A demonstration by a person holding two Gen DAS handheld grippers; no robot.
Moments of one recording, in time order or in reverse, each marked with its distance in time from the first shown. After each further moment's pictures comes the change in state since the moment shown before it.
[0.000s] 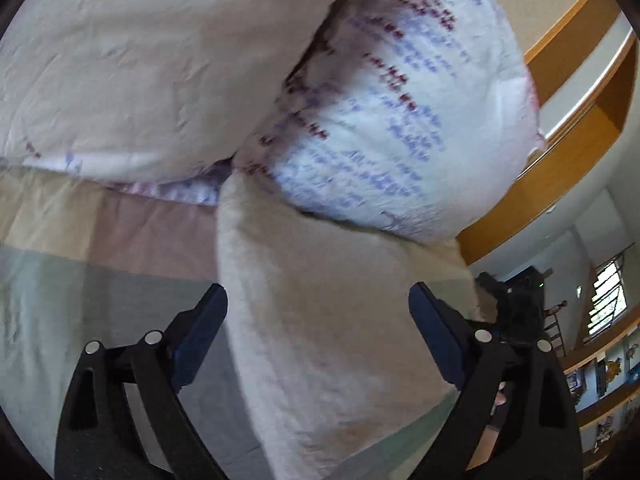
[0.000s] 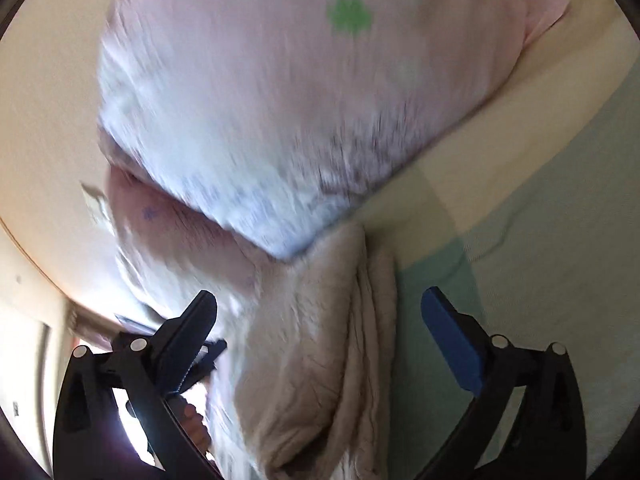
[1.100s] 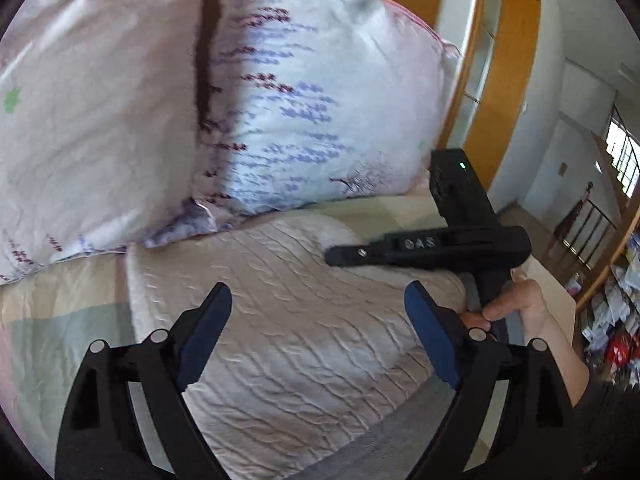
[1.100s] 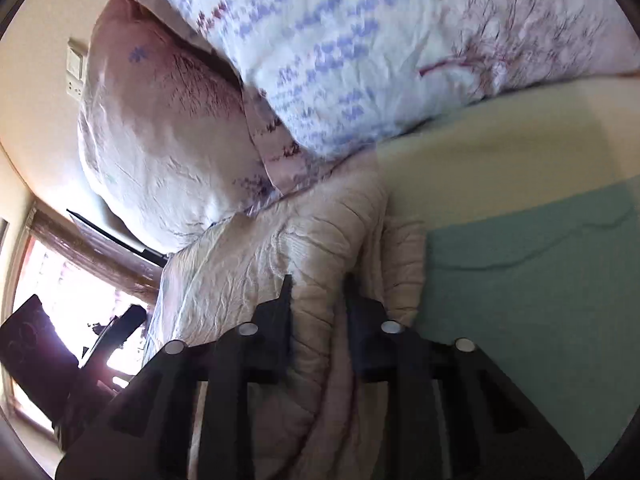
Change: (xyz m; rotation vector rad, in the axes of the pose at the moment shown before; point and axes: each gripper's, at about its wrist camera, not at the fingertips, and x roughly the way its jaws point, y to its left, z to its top) left arm -0.028 -0.066 -0.068 0.505 -0.105 0.043; right arm 0.106 0.088 -0.065 -0.256 0.138 -0.093
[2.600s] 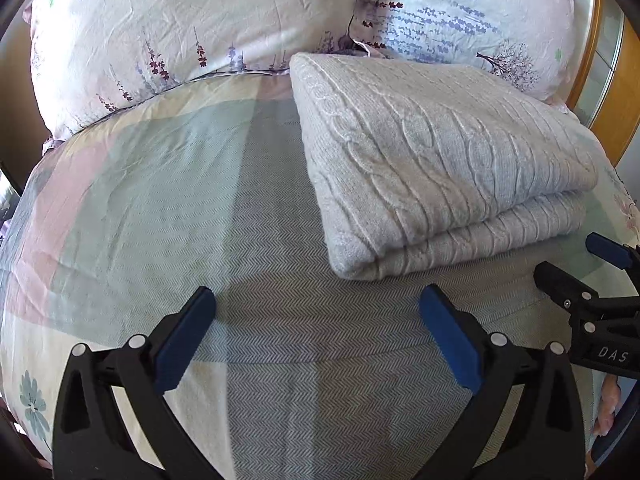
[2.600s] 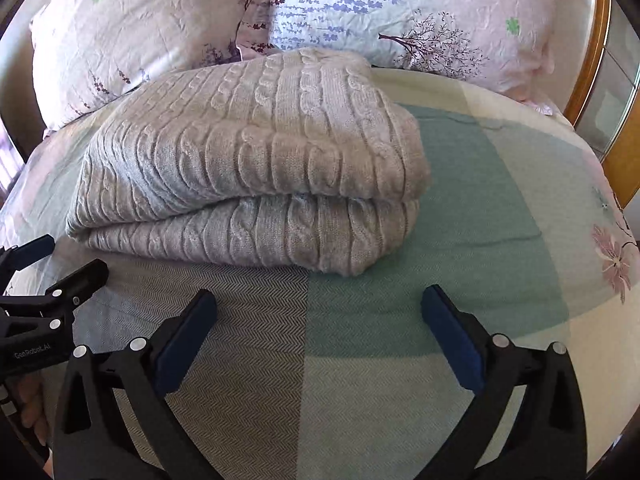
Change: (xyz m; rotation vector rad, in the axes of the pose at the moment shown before) left arm -0.033 0.005 -0.111 -0.238 0.263 0.516; right arm -0.030 0.065 -0.153 -0.317 -0.014 -0.687
